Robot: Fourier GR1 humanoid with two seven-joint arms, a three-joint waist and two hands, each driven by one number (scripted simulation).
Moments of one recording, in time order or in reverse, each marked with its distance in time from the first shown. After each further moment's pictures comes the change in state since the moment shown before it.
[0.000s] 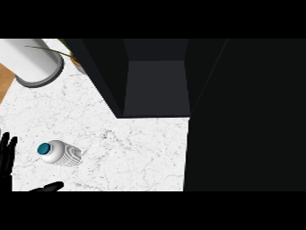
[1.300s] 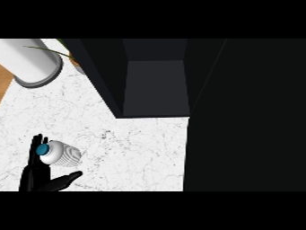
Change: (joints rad) left arm -0.321 0.057 0.169 0.989 0.065 -0.186 -0.583; right arm 0.249 -0.050 0.076 -0.003 0.024 0.052 -0.221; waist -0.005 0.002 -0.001
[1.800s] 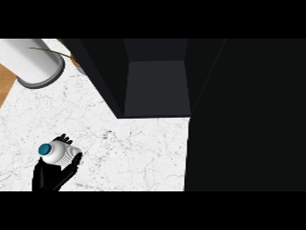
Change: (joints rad) left arm -0.133 0.002 0.045 0.281 0.029 -0.056 -0.201; right arm 0.040 -0.029 -0.019 0.004 0.003 0.008 -0.054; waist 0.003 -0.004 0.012
